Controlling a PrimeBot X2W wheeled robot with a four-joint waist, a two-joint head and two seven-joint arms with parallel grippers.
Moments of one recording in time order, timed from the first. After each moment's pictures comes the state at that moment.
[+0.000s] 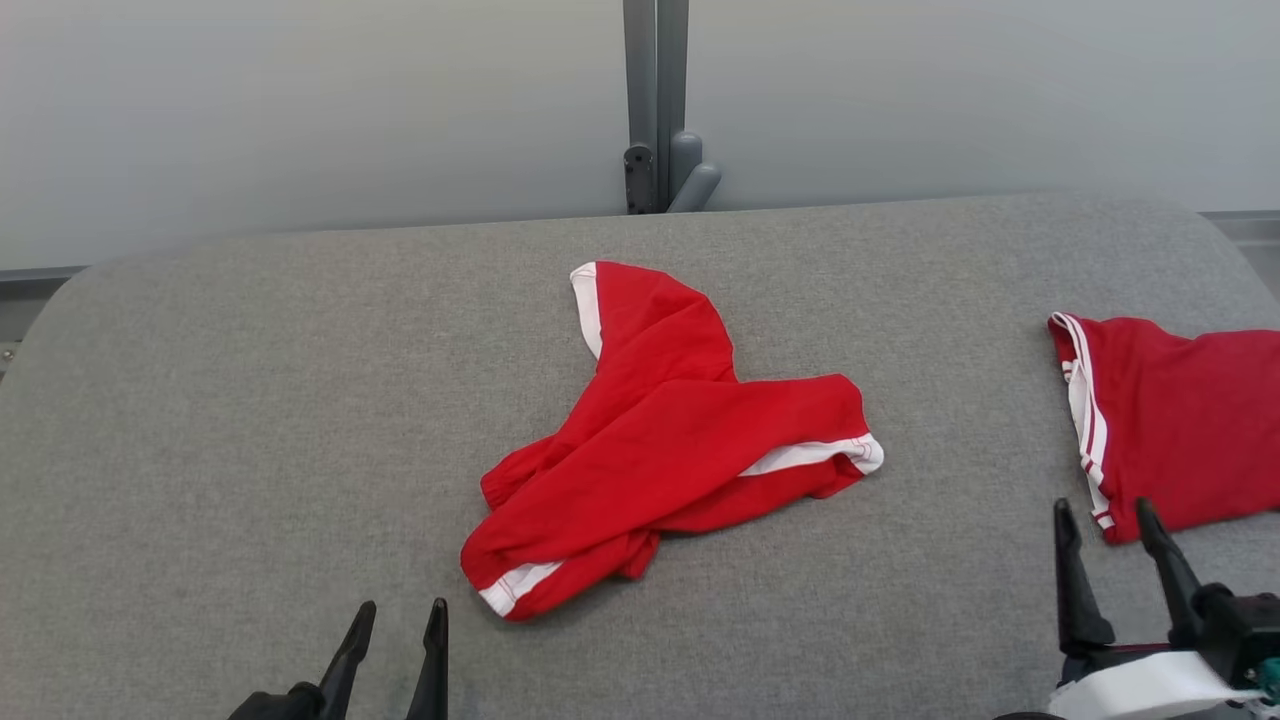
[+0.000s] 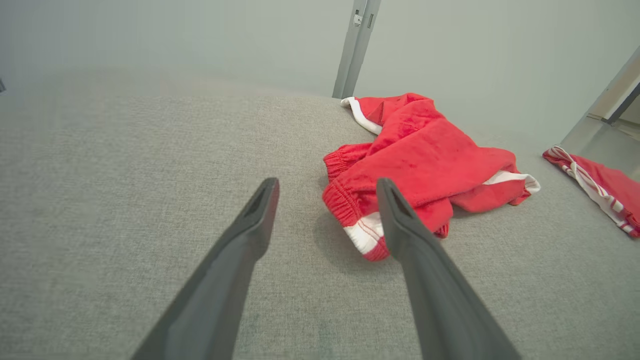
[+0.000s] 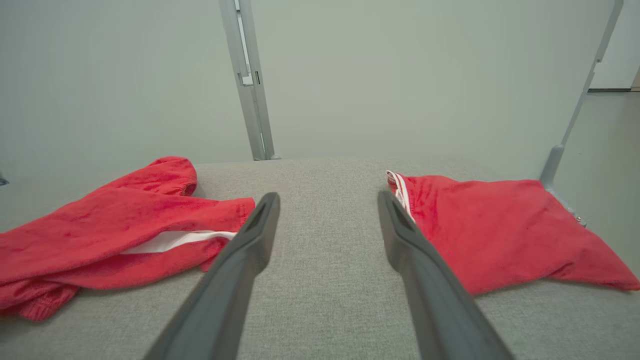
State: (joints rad) left arm 0.15 0.11 -0.17 0.18 -0.35 -0.13 -0.26; right arm 0.15 -0.08 -0.12 0.05 0.14 0.13 -0.26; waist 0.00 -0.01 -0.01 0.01
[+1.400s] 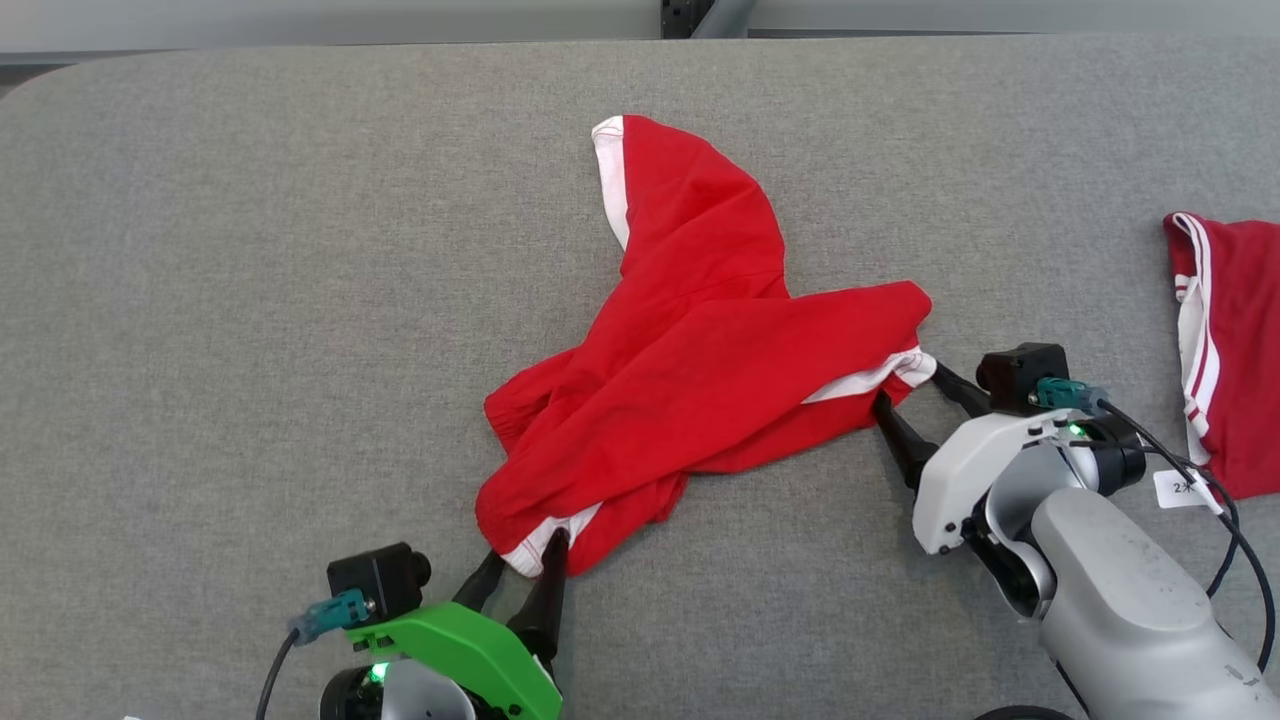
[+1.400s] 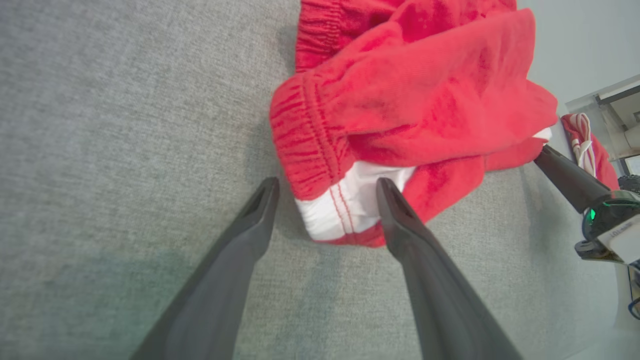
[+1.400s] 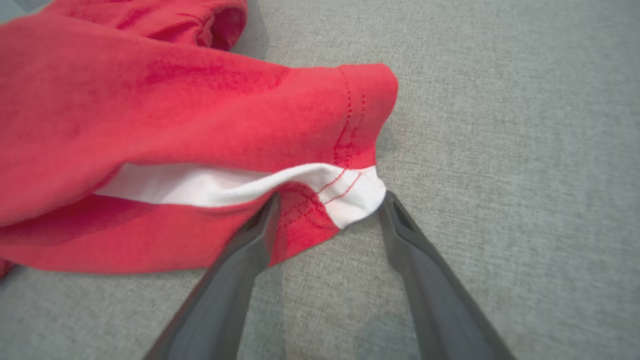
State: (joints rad) left arm -0.02 0.05 -0.34 0.12 -0.68 0.07 0.17; right arm -0.50 -0.24 0.41 0.66 0.44 0.13 -0.05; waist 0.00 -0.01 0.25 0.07
